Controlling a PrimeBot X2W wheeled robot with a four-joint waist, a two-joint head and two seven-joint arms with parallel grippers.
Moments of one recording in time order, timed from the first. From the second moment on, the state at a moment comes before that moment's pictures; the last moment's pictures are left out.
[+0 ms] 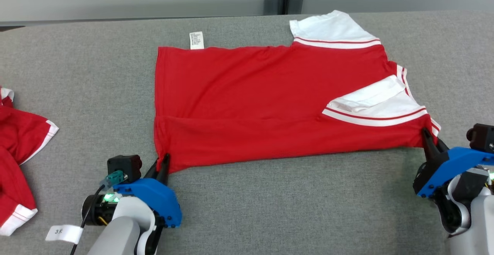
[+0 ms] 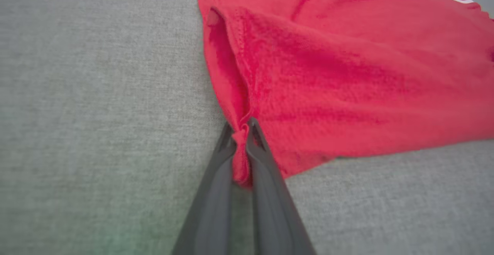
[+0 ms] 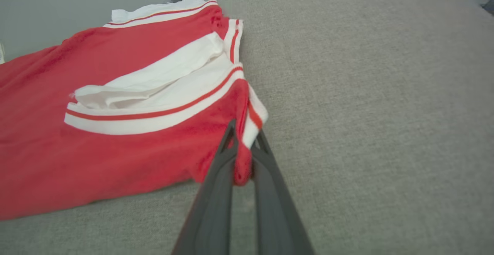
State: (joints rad) left arm -0.34 0.20 -0.40 0.60 -0.54 0.01 0.01; right arm -0.34 -0.06 -0.29 0.35 0.17 0.13 0.27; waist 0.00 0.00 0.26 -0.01
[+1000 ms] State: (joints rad) left arm 0.07 0.33 -0.40 0.10 -0.58 0.18 0.19; right arm 0.03 -0.05 -0.32 0.11 0.33 0.13 0.41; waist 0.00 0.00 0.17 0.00
